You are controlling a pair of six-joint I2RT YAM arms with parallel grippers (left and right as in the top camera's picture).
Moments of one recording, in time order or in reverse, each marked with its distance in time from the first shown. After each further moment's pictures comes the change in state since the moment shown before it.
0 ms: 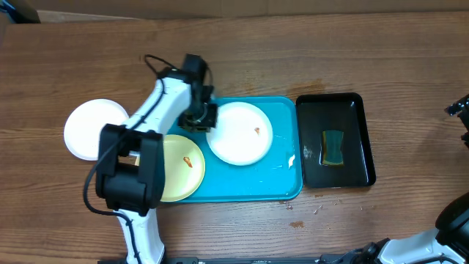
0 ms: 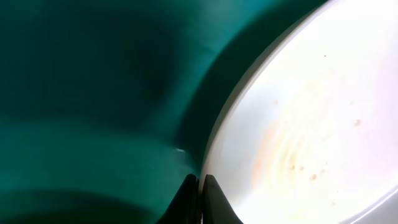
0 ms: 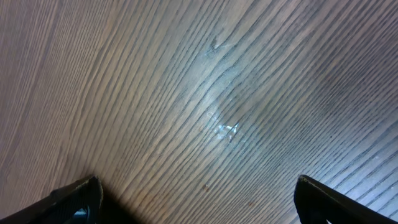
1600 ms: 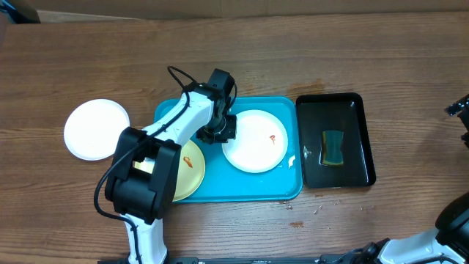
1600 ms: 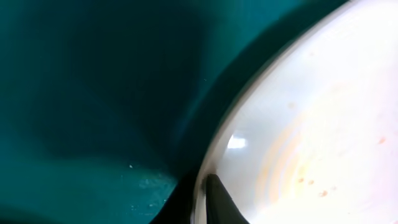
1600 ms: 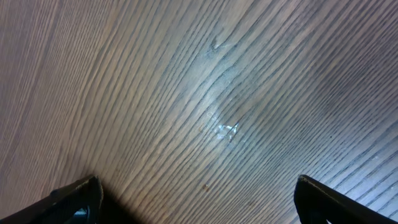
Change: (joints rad) left arm -0.132 -0.025 -0.111 0.127 -0.041 -0.204; right arm 0.000 0.000 0.000 0.000 0.000 0.000
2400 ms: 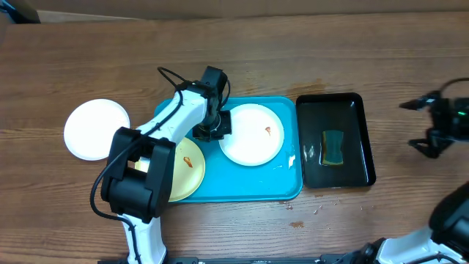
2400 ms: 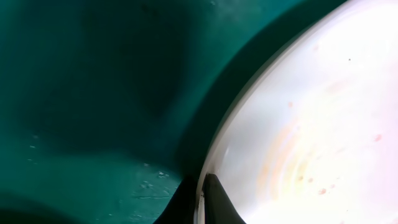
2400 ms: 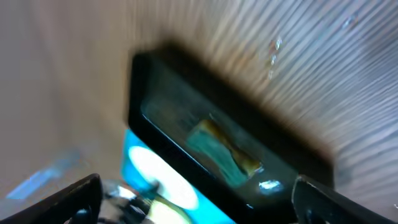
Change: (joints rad) left arm 0.052 -0.003 -0.004 0.012 0.007 -0.082; right arm 0.179 -0.001 0.004 -0.339 -0.352 0.091
